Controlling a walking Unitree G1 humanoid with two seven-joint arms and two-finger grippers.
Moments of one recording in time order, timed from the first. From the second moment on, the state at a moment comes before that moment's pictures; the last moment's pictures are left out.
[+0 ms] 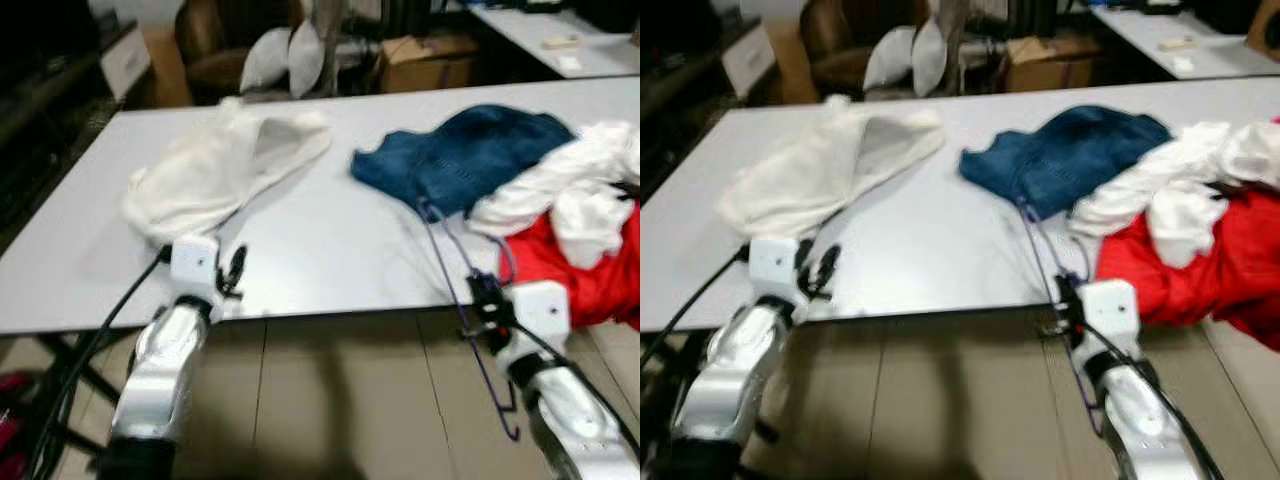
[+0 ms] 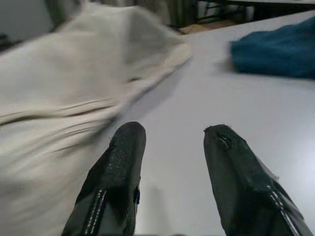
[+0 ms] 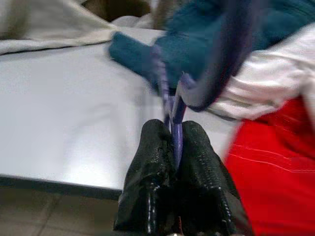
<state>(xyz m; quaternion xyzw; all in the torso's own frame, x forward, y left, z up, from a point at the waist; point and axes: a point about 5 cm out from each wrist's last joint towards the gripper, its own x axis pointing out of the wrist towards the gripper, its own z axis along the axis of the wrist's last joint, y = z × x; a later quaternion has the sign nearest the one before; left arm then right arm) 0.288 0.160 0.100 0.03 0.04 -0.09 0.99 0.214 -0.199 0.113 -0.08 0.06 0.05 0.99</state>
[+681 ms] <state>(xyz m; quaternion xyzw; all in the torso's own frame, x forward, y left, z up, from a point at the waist) 0.334 0.180 0.115 0.20 0.04 -0.14 0.97 0.219 -0.192 0.118 -0.10 0.04 0.08 0.99</state>
